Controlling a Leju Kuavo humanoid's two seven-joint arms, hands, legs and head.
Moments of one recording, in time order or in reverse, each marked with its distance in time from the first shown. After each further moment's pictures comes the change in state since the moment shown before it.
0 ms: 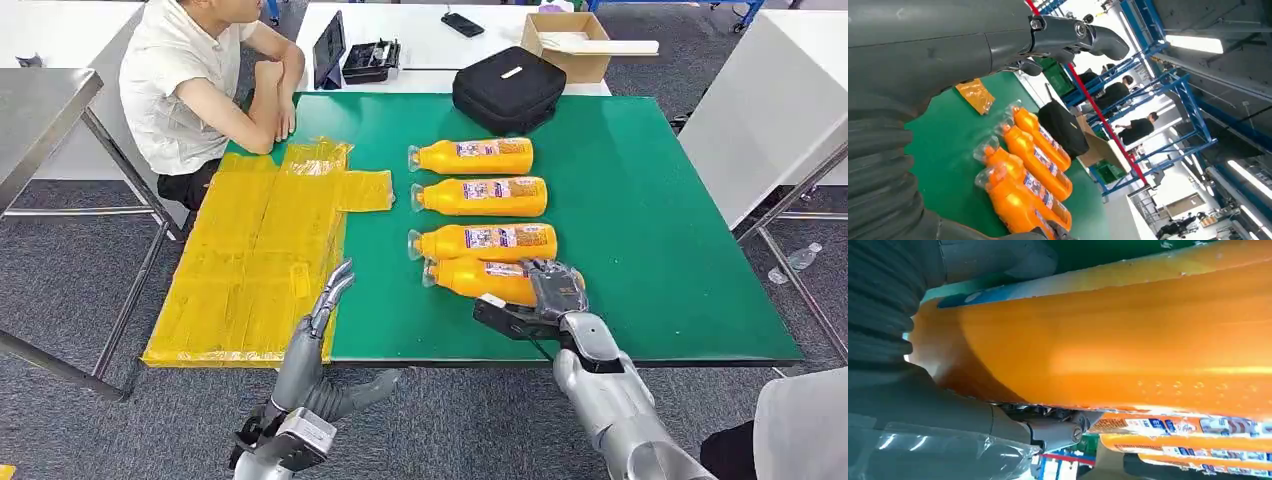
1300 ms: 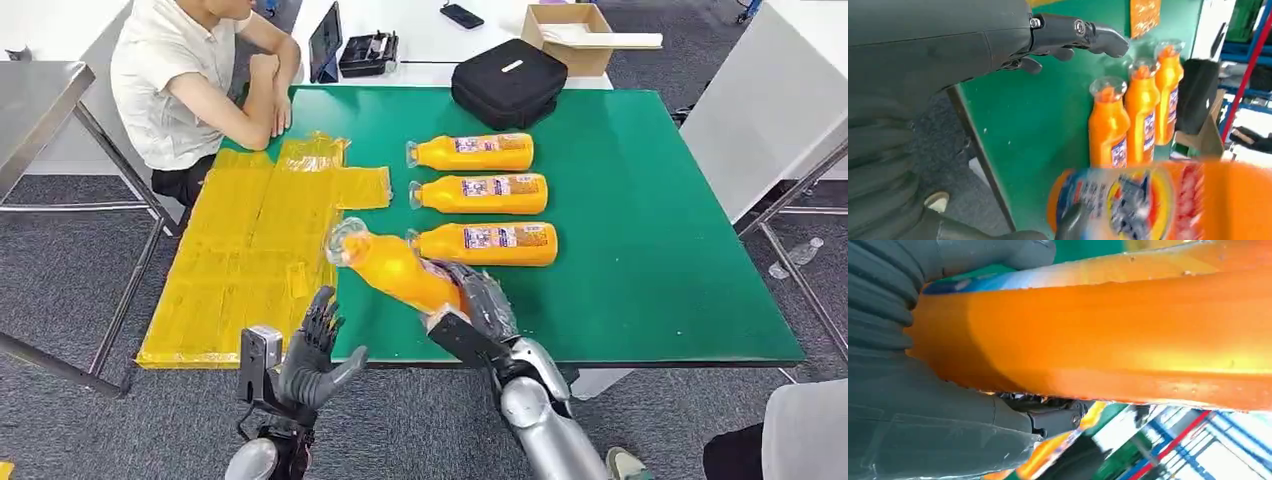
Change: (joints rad) left arm -0.040 -0.026 0.118 0.248 0.643 -0.194 0.406; right arm 0.223 0.200 0.122 -0.494 -0.559 0.081 -0.222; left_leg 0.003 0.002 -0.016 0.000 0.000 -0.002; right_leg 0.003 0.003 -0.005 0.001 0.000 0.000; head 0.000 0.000
